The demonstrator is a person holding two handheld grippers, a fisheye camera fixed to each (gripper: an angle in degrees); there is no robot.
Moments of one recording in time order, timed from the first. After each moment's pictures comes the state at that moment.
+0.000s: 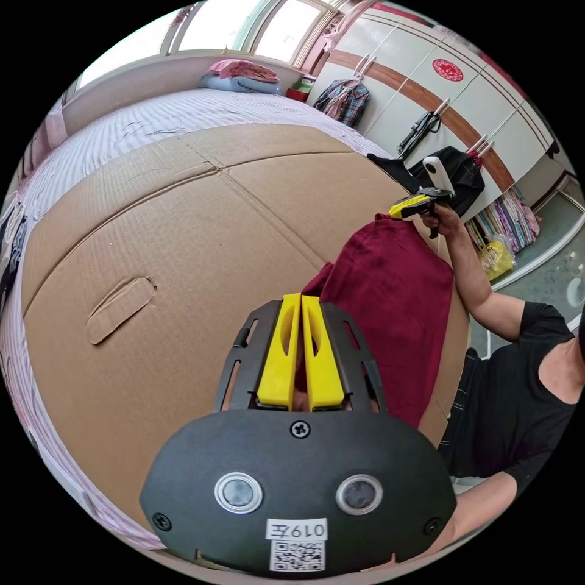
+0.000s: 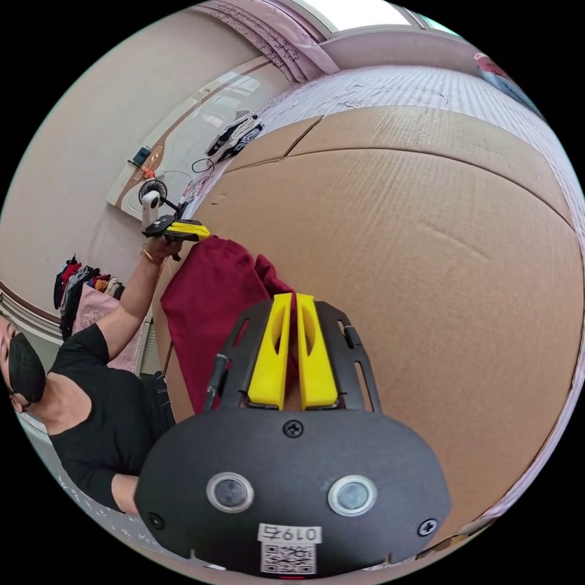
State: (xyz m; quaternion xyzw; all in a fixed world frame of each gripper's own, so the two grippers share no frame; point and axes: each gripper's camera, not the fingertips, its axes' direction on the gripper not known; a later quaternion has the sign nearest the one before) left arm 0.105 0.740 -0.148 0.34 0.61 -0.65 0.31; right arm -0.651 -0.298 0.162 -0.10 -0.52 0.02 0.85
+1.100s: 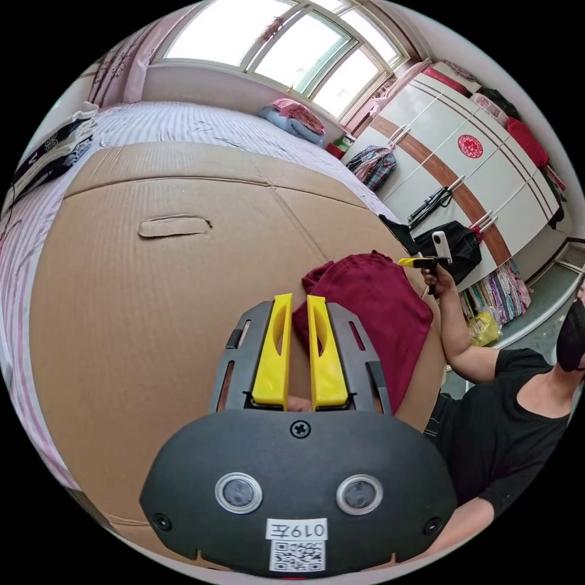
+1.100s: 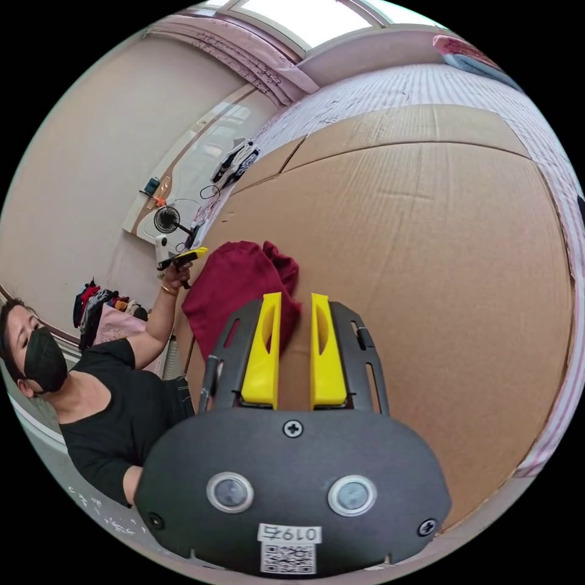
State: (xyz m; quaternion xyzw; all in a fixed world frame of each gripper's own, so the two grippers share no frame) left arm 0.264 0.792 -0.224 0.30 0.57 -0.75 0.14; right arm -0.603 -0.191 0.143 -0.09 -0.55 0.10 0.83
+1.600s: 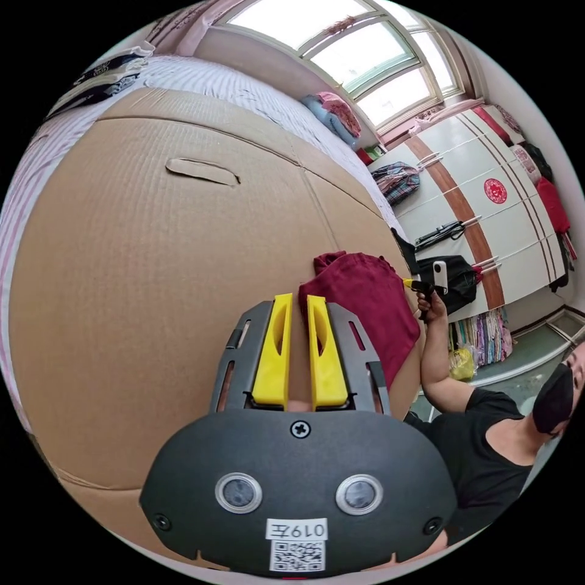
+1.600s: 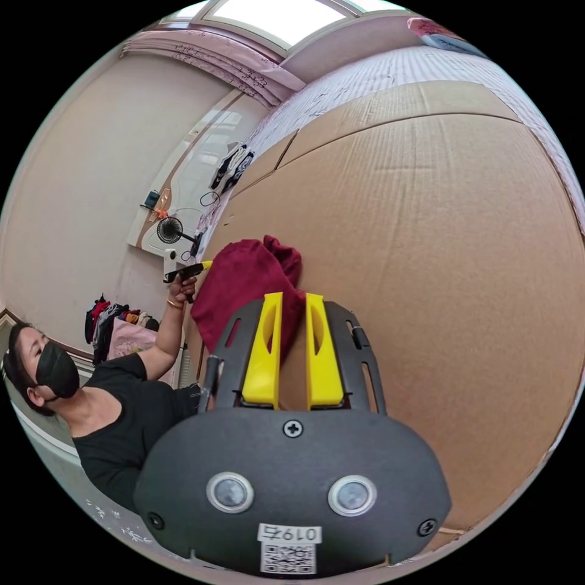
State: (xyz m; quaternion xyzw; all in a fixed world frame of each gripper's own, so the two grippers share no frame) left arm 0.319 0.795 -0.215 0.27 0.63 -0.73 0.05; right arm -0.603 -0.156 0.154 -0.10 -0.56 0.13 0.81
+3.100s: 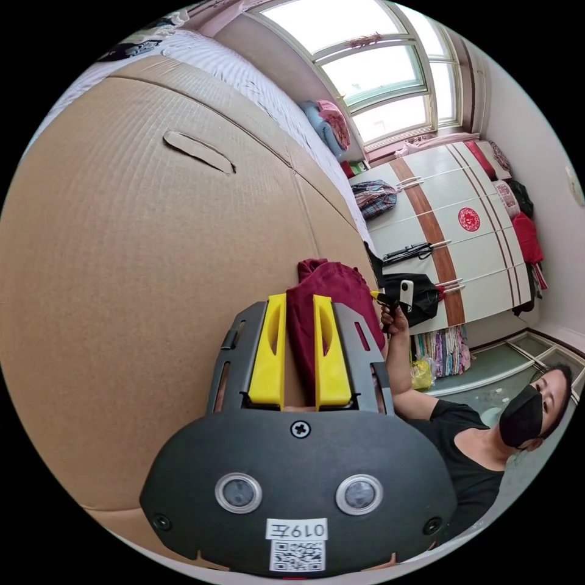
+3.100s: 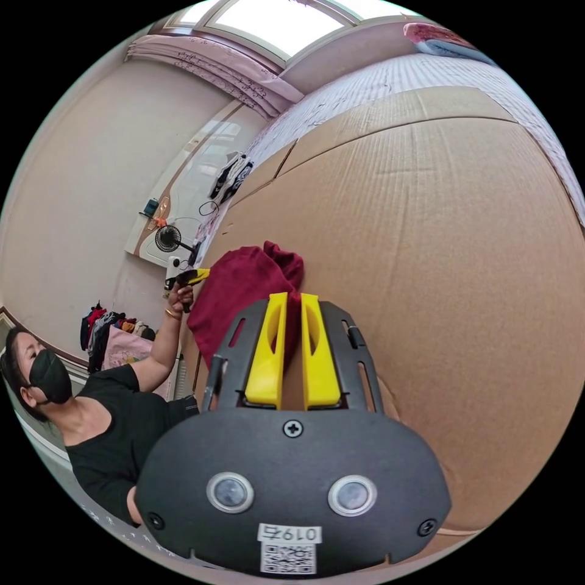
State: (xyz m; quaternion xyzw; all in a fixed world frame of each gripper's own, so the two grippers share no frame) left arm 0.433 0.813 -0.233 0.29 0.64 -0.71 -0.03; right arm -0.612 -0.083 0.149 -0.08 -0.55 0.15 0.81
